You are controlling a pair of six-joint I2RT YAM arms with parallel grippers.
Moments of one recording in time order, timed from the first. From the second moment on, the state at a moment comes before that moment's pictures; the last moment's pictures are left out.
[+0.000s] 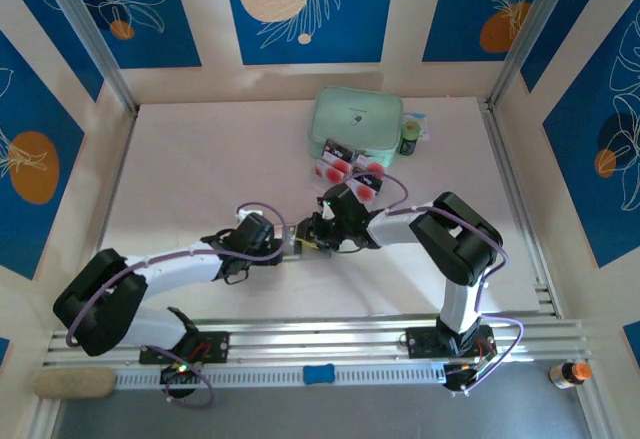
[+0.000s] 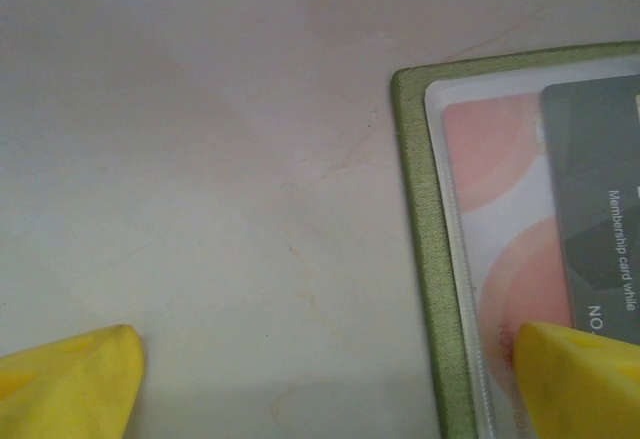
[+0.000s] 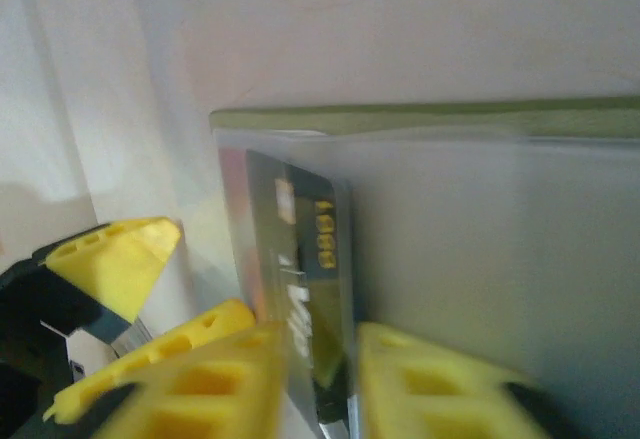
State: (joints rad) left arm -0.71 1.34 0.53 -0.25 -0.26 -0.60; right arm 0.74 1.83 0.84 0.20 -0.49 1.05
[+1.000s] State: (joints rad) left arm -0.66 1.28 0.49 -0.28 -0.27 -0.61; right arm 0.75 1.90 1.13 -0.30 -0.43 0.75
